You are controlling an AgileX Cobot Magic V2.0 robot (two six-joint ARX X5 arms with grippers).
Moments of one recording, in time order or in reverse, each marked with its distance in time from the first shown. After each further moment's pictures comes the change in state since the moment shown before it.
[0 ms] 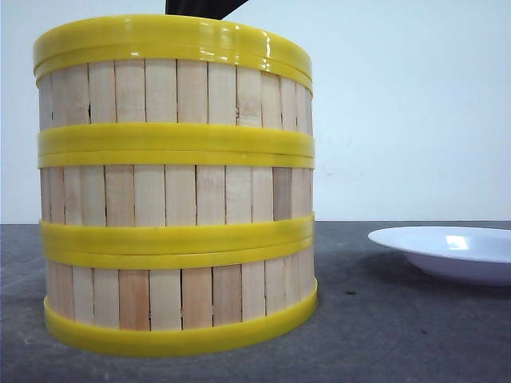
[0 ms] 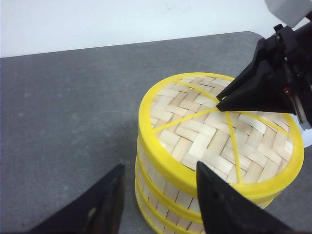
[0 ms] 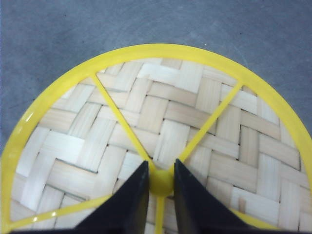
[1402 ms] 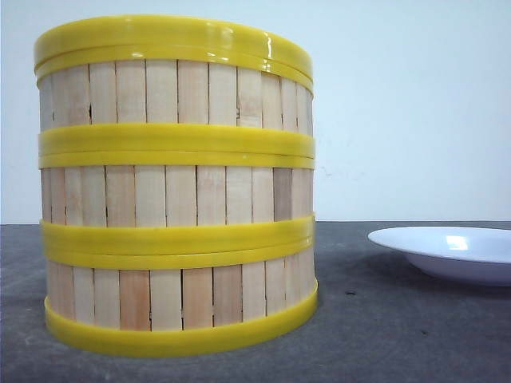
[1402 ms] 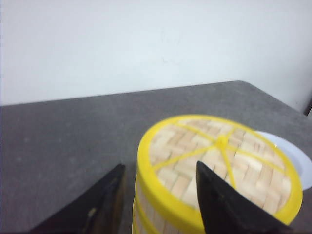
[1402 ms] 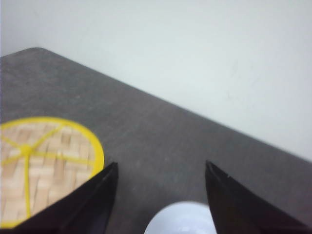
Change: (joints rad) left arm 0.000 -0.160 -0.192 0.232 0.000 -0.029; right arm 0.005 -0.890 -0.375 0.024 0.471 -0.013
